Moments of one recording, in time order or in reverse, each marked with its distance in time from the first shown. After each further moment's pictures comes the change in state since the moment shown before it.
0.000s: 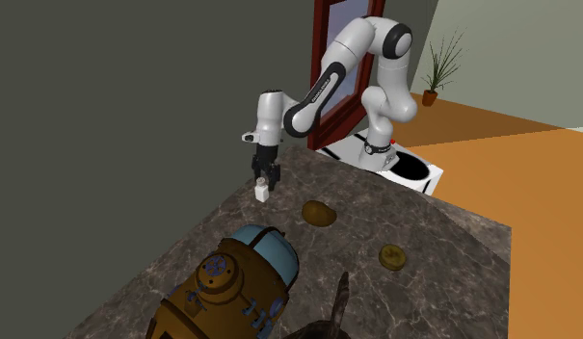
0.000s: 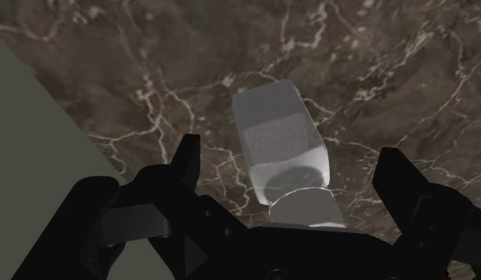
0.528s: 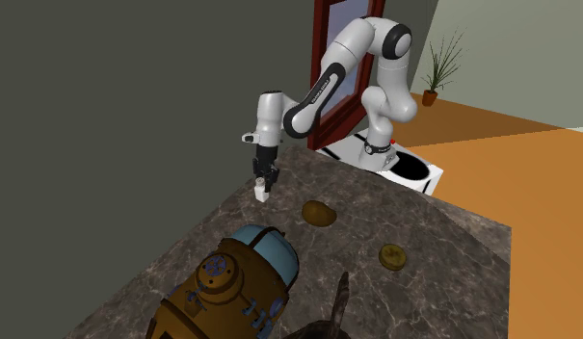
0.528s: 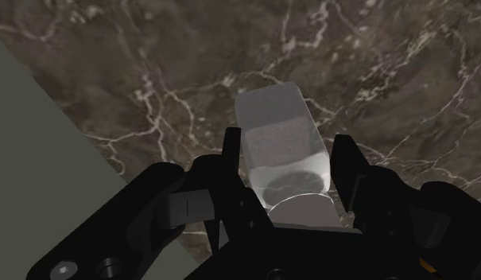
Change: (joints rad) arm 0.000 0.006 0.002 0.002 0.004 0.004 -0.003
